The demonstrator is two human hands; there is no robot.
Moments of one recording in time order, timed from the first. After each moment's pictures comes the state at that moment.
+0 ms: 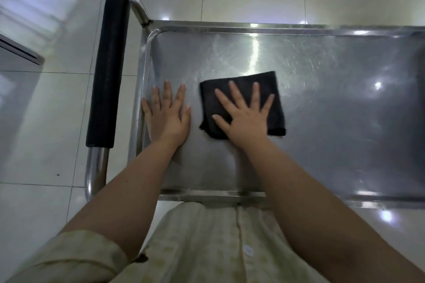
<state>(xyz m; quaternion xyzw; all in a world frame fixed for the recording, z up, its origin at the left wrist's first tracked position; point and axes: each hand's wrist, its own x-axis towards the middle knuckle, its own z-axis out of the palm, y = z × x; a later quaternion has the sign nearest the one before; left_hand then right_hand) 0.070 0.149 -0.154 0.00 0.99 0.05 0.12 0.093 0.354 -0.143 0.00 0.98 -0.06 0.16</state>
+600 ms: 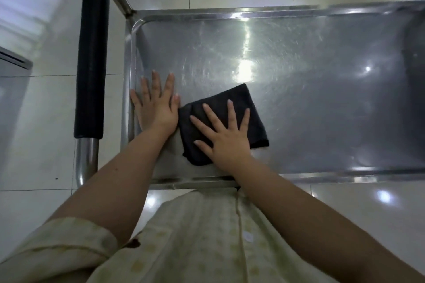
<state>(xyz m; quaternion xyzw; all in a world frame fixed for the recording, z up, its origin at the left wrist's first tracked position) 0.067 0.142 -0.155 0.01 0.99 0.02 0.14 0.170 0.315 -0.141 -0.11 0.98 -0.03 0.18</state>
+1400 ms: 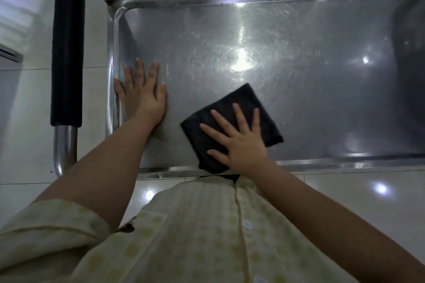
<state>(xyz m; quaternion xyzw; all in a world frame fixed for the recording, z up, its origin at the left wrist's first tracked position) 0.073 0.155 -0.153 0.00 0.99 0.02 0.13 0.219 0.394 -0.153 -0.17 0.98 -0.05 0.10</state>
